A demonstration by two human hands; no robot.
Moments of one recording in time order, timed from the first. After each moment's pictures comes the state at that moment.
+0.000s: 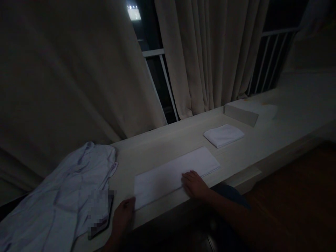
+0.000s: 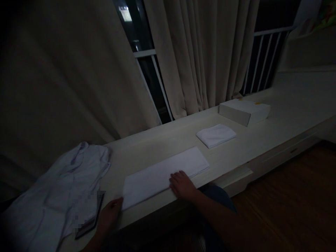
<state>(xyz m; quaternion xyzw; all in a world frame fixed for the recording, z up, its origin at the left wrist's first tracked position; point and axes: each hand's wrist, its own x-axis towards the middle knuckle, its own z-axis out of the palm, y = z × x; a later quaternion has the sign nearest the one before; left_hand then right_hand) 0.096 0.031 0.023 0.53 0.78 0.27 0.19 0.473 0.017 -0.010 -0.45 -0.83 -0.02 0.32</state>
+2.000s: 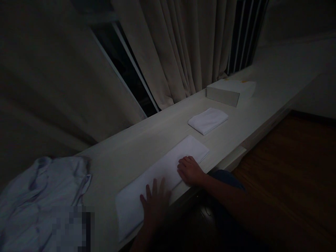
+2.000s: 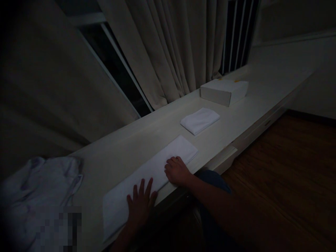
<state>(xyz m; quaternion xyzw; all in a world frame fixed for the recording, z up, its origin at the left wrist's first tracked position) 0.267 0.027 -0.015 0.82 0.57 -0.01 -0.01 0.512 0.034 0.005 -0.56 -0.78 0.00 0.28</state>
